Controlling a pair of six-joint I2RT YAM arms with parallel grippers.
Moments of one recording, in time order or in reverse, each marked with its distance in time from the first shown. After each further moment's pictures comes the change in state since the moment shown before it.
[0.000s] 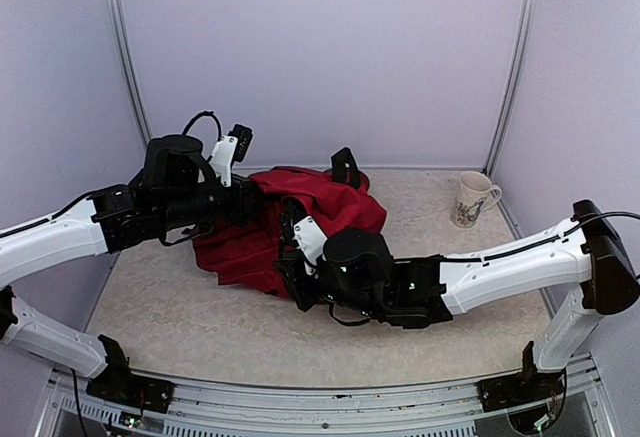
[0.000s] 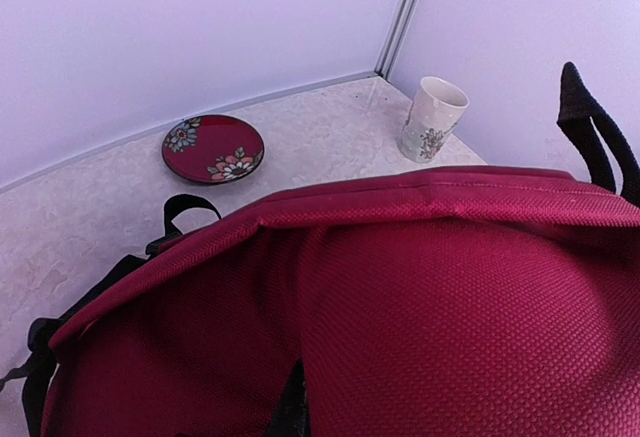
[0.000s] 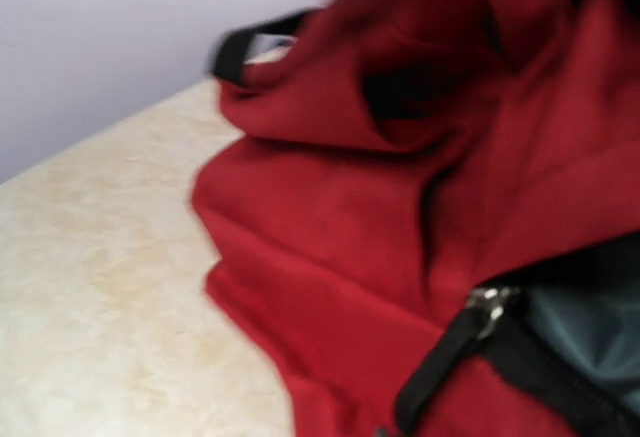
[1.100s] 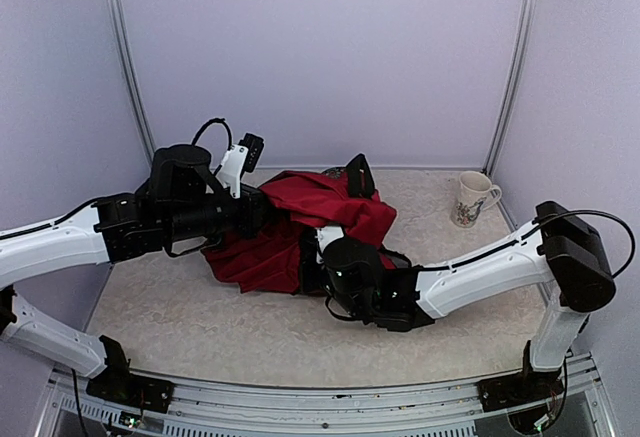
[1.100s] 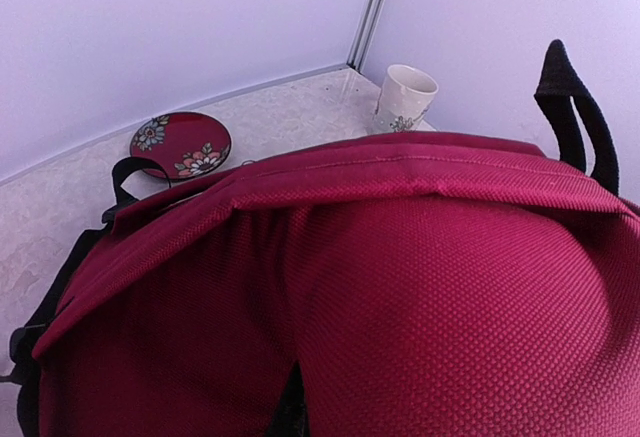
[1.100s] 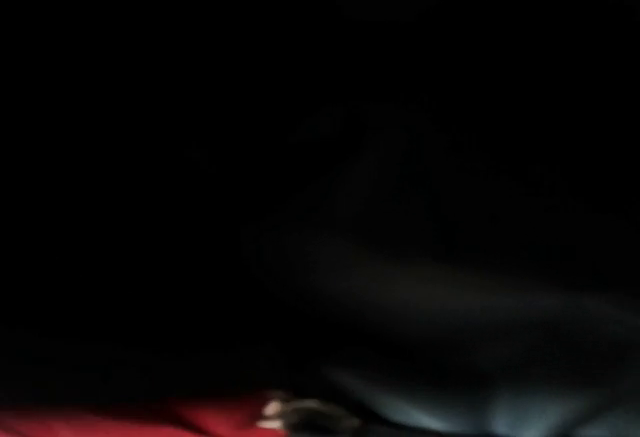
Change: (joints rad) left arm -0.098 -0.001 -0.021 0.032 -0.029 -0.014; right arm -0.068 0.154 -0.045 0.246 0.292 0.148
